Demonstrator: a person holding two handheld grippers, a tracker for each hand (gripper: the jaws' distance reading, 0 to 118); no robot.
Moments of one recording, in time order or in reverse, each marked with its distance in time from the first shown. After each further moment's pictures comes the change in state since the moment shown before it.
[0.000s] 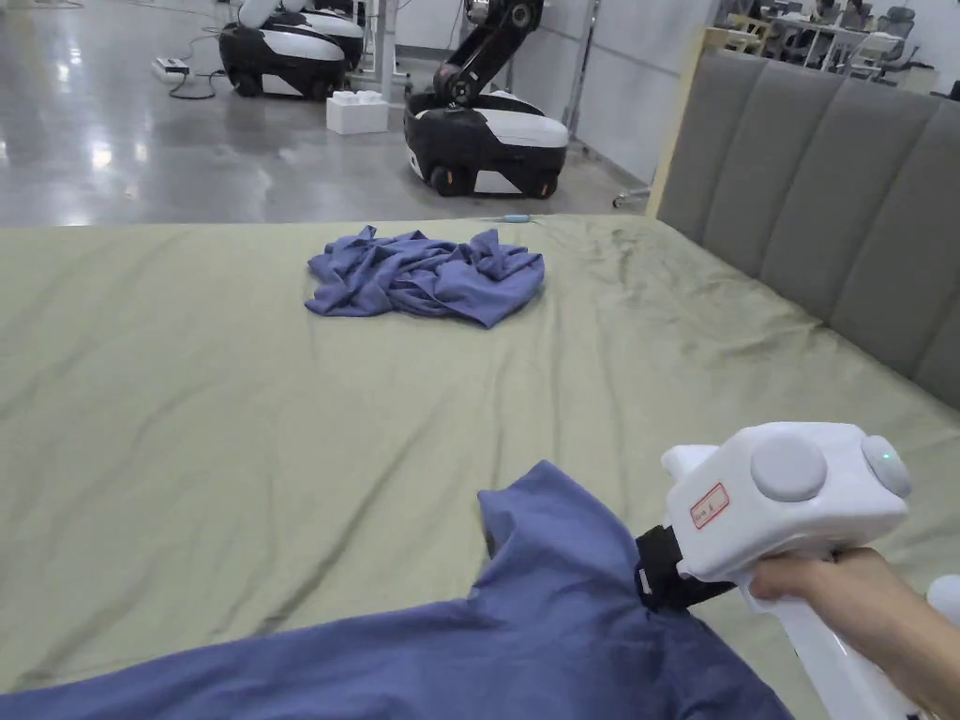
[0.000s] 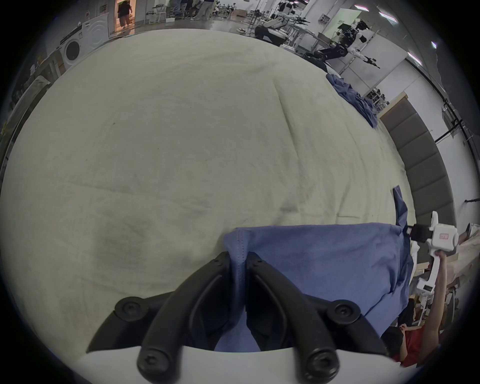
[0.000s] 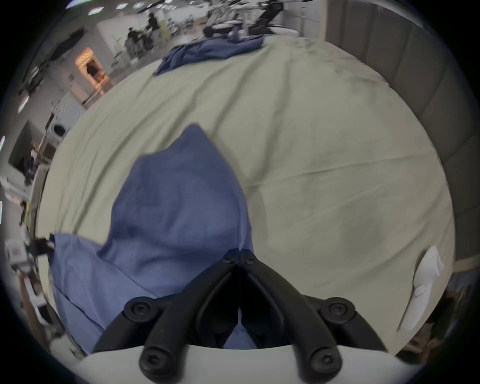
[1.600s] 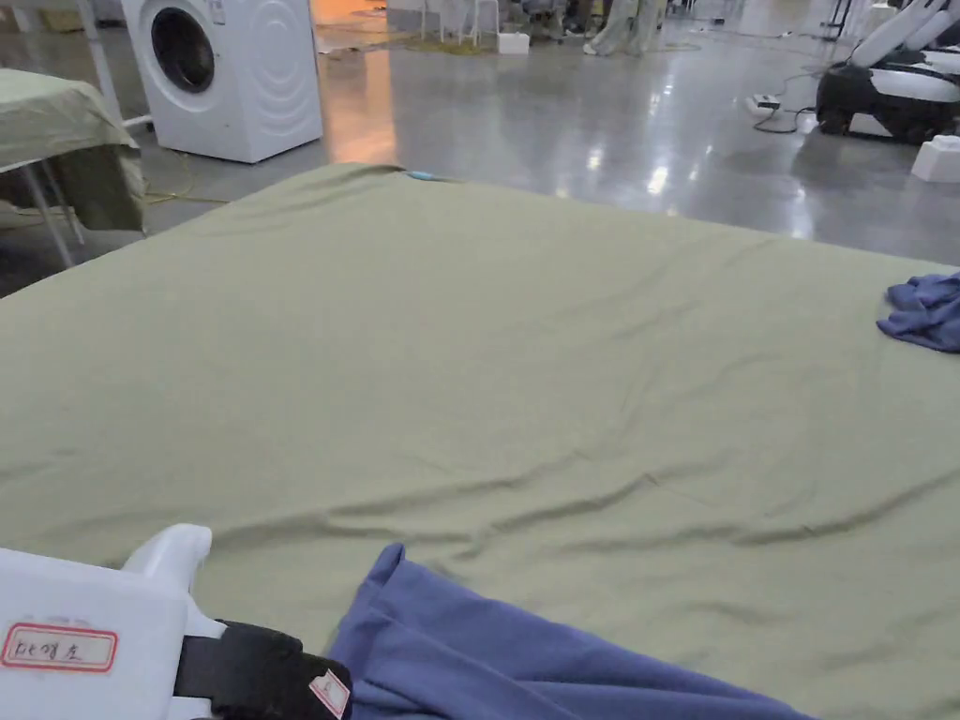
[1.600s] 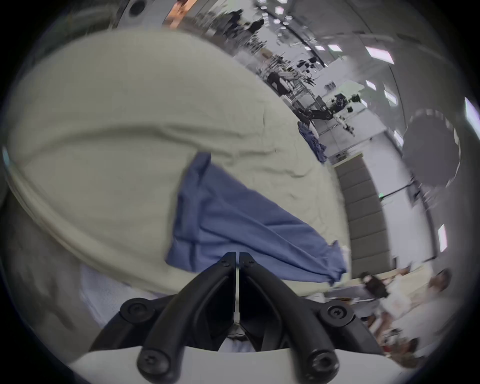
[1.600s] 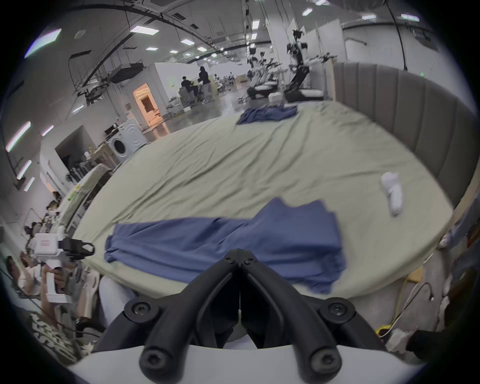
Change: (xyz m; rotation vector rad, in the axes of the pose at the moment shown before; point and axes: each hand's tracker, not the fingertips) left arm -0.045 -0.294 0.158 0.192 -0.384 0.414; right arm -0.061 -0.298 0.209 0.386 0.298 0.021
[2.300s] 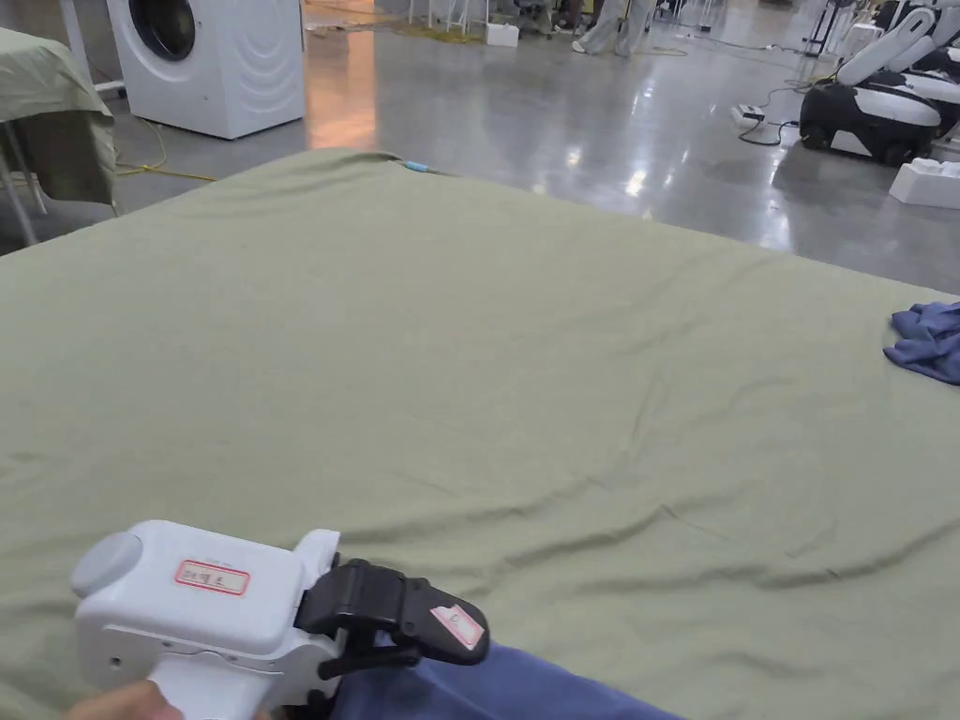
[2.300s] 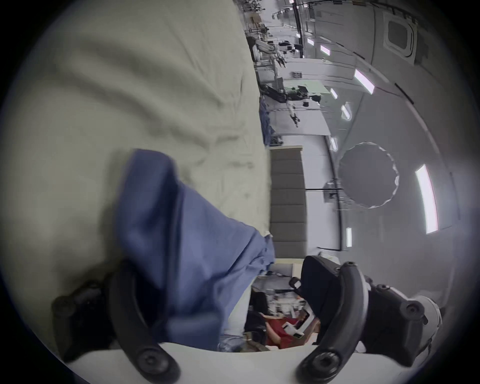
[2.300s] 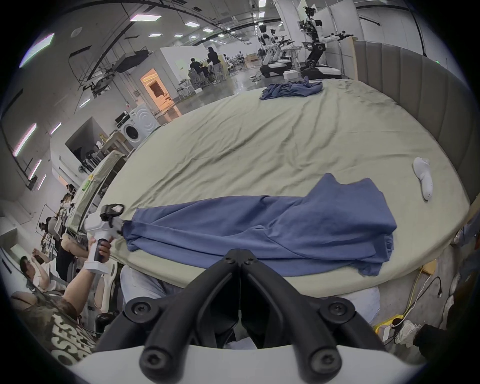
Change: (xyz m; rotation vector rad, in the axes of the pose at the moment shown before) left arm -0.083 0.095 -0.132 -0.284 -0.557 0.173; right arm -0.050 0.015 -0.020 -0.098 0.056 0.006
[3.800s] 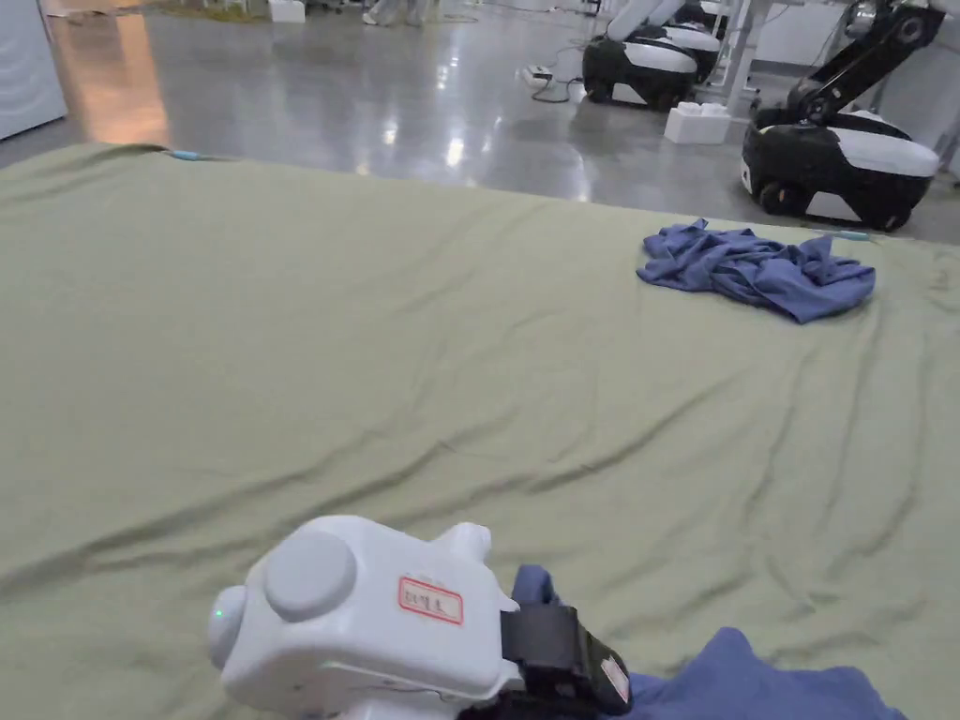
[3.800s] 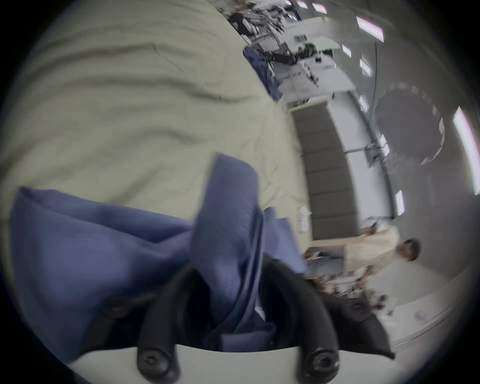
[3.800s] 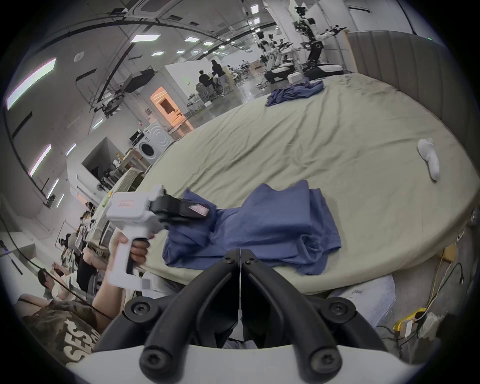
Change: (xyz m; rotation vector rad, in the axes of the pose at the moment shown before) left arm 0.111 -0.084 -0.228 -0.143 0.439 -0.312; right arm 0.038 -0.034 0.025 0.081 0.102 -0.116
